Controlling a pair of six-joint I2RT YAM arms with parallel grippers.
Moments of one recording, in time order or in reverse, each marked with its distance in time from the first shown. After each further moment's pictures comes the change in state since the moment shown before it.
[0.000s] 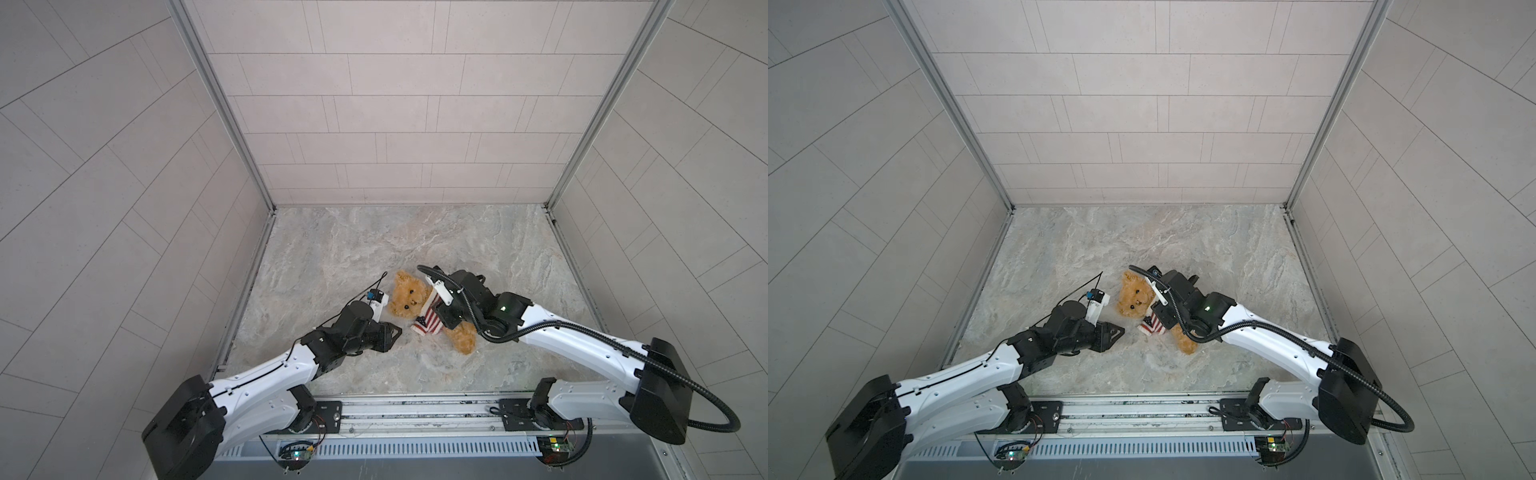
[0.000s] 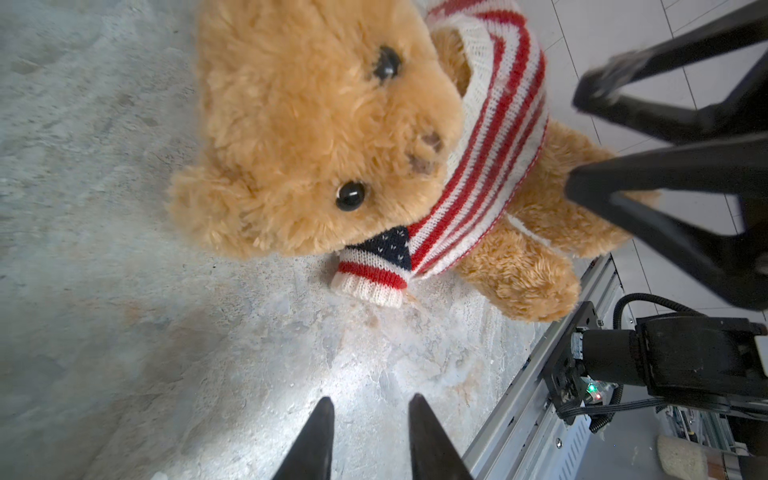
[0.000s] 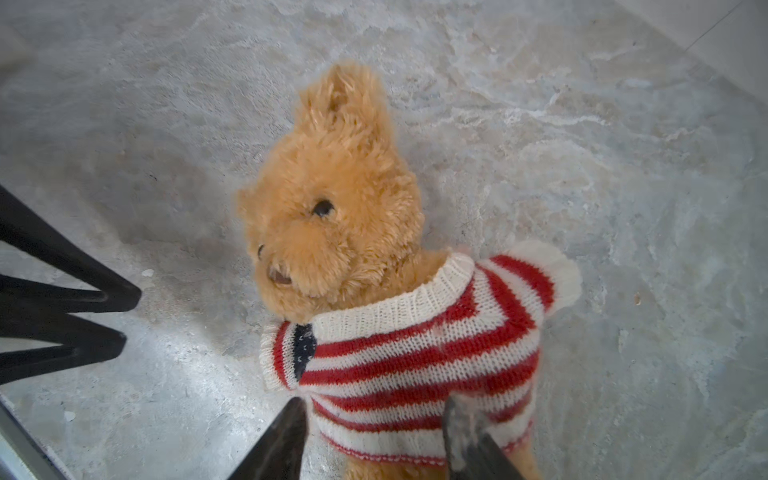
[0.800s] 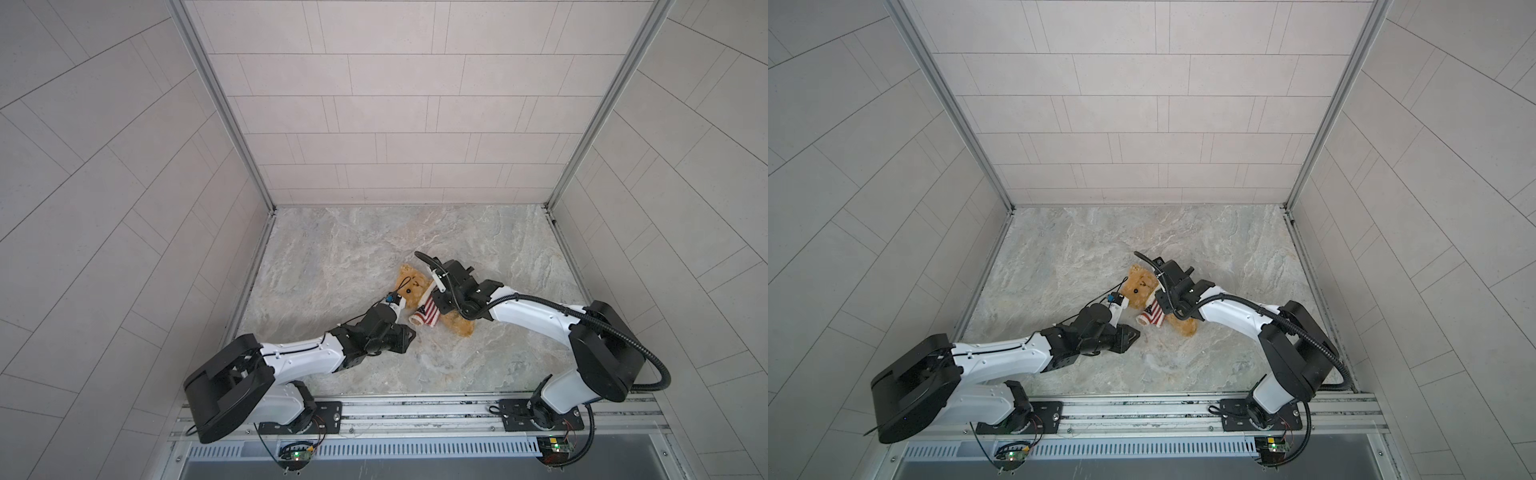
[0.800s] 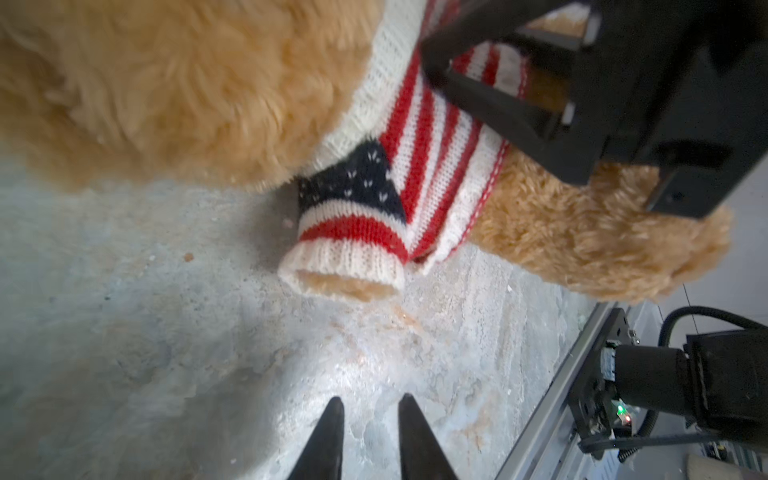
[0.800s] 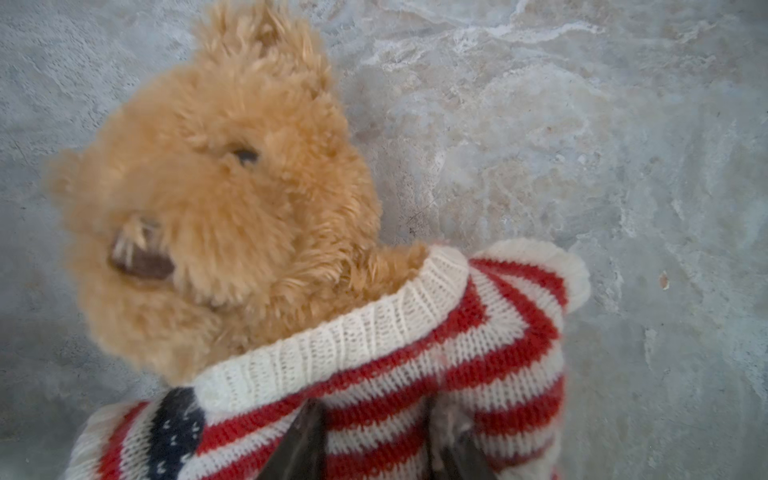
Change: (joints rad) left arm -0.118 0.308 0.074 0.191 -0.094 -0.062; right arm -0.138 0.259 0.022 0.171 0.003 0.034
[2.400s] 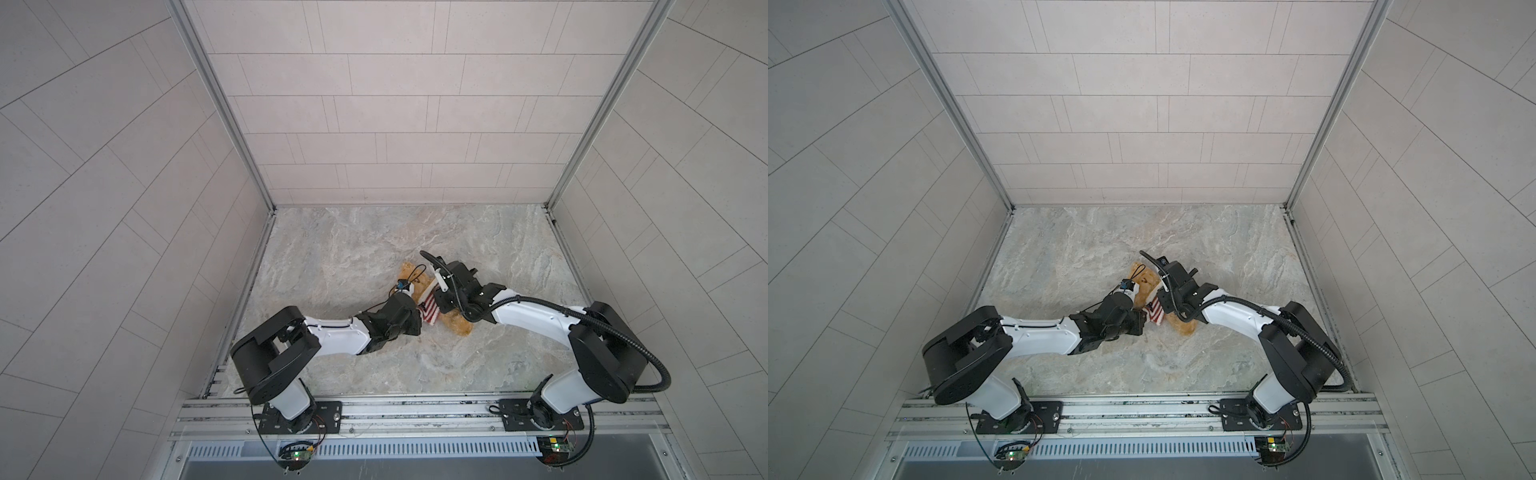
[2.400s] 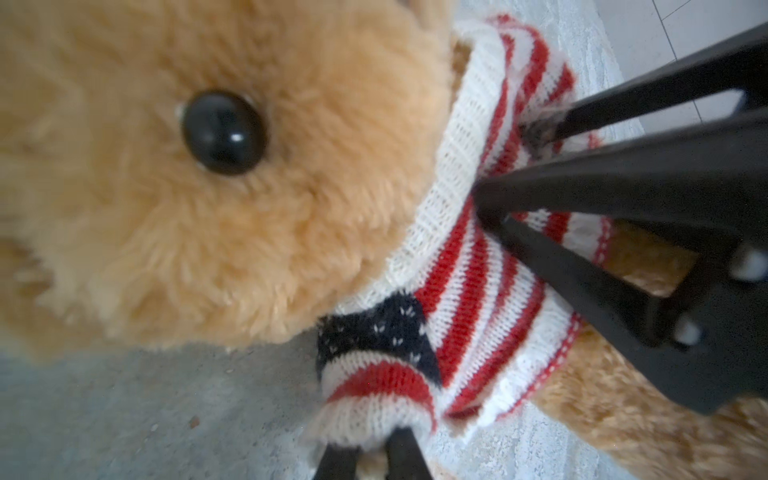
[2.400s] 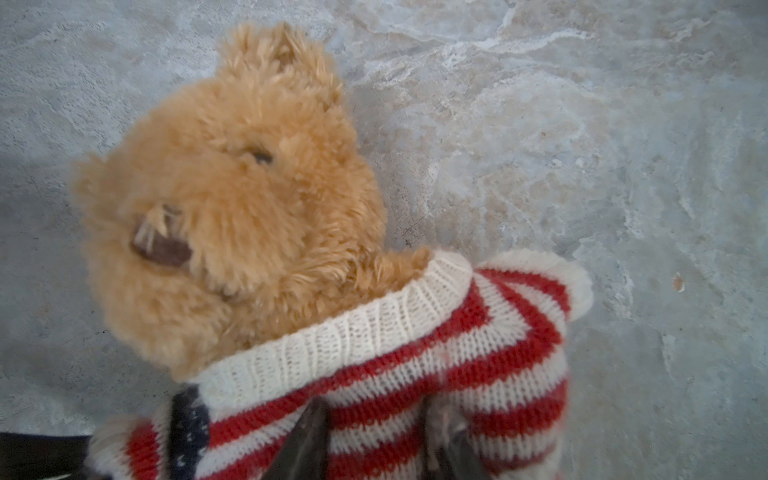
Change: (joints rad) left arm 0.003 0.265 0.168 0.078 -0.189 0.003; right arm -0.014 -0.020 -0.057 0.095 -0.029 0.028
